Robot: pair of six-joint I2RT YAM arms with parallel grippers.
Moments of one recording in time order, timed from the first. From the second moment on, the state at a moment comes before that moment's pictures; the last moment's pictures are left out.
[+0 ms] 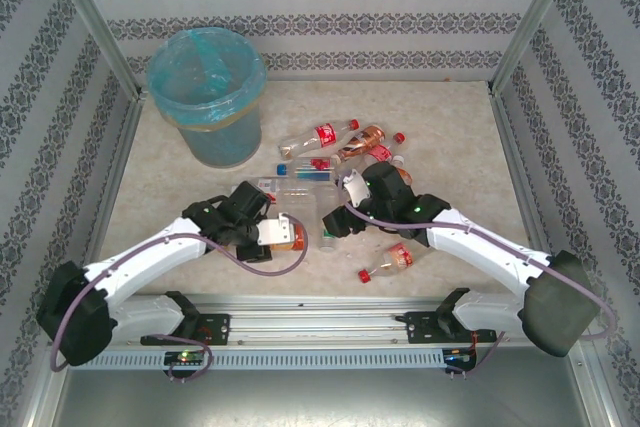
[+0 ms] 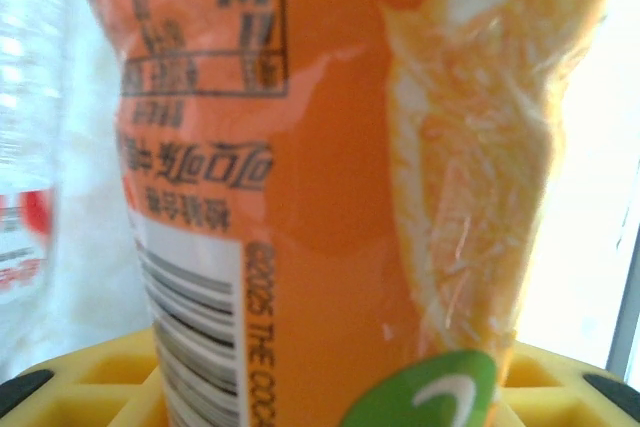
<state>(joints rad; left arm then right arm) -0.66 1.16 0.79 -0.77 0.12 0.71 0.70 1.22 0.80 -0.36 -0.33 0.19</state>
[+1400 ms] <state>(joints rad) -0.05 1.62 1.84 -0.66 0.21 0.11 0.64 1.87 1.99 -0.46 -0.46 0.37</state>
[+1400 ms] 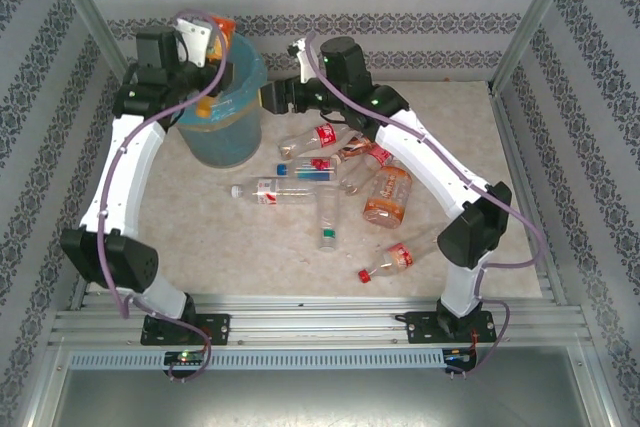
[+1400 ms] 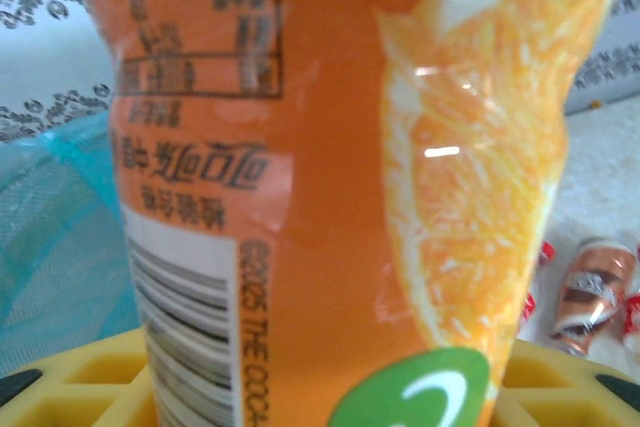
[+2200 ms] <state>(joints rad) 0.01 1.91 1.85 -0.40 0.24 0.10 0.67 2.03 2.15 -0.43 -0.53 0.41</state>
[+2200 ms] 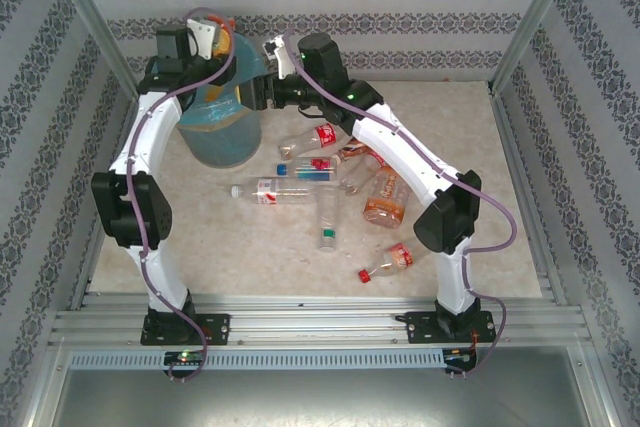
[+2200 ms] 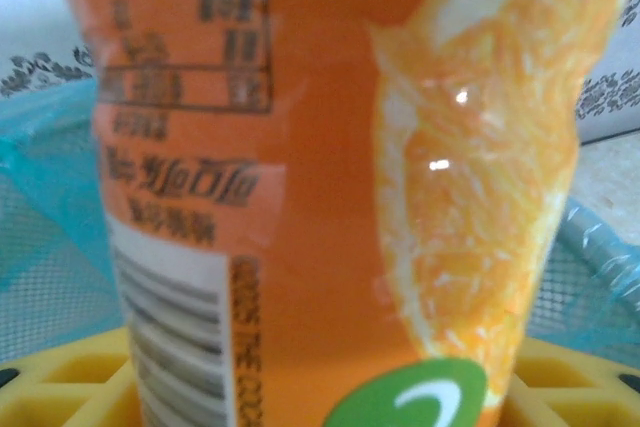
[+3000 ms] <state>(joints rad) 0.06 1.91 1.71 -0.26 0.31 0.07 0.67 2.02 2.11 -0.43 -0.53 0.41</state>
